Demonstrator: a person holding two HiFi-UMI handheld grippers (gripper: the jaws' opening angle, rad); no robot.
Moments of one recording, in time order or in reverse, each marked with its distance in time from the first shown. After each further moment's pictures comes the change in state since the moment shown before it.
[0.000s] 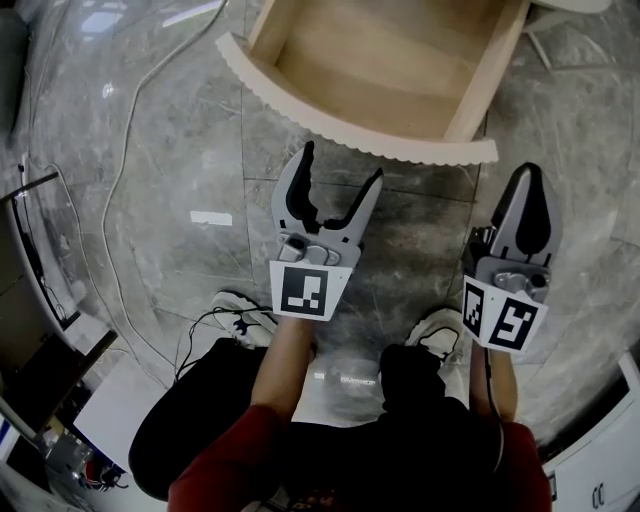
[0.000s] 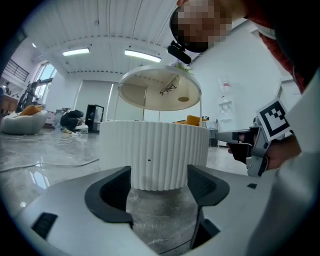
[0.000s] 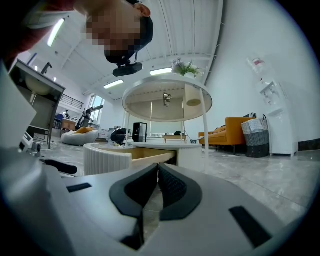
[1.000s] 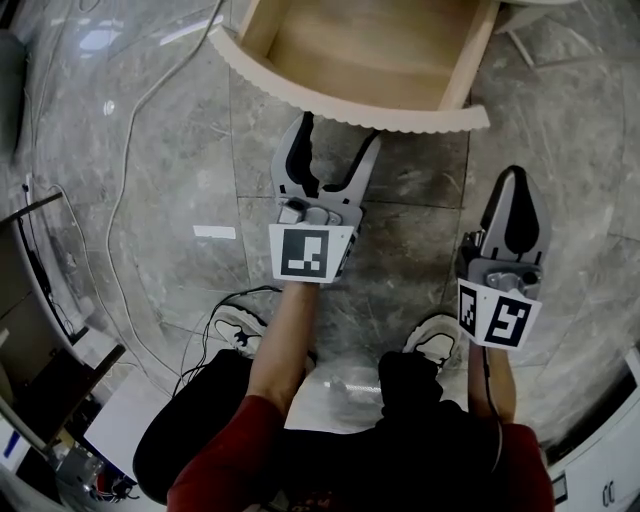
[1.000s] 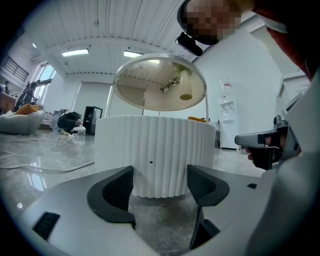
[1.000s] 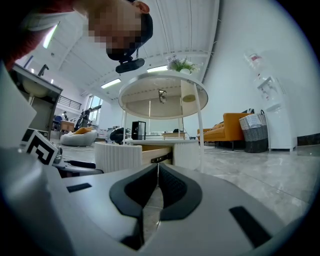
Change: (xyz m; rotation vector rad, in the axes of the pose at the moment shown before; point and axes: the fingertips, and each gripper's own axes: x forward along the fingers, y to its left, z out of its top) left arm 0.066 0.011 0.005 -0.037 0.002 0.009; right arm 0.001 -0.015 -0.014 0.027 0.028 -0.002
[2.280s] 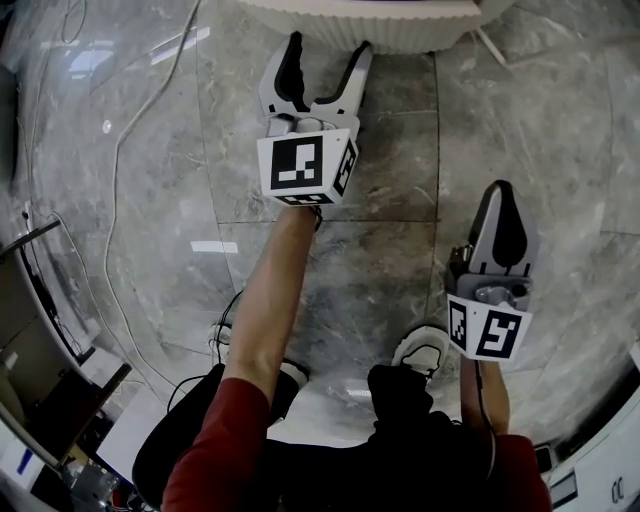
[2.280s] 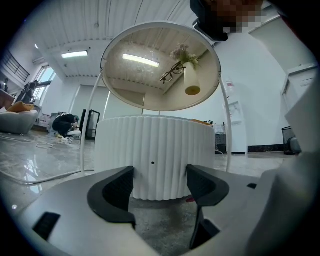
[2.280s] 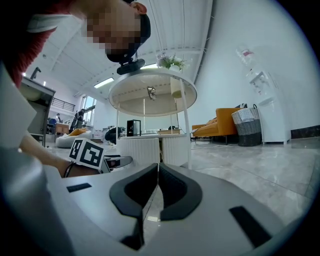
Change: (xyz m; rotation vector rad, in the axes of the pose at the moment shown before) left arm 0.138 0.006 0.043 -0.027 -0.140 0.006; right arm -0.009 -0.034 -0.018 0.056 0.033 -0.047
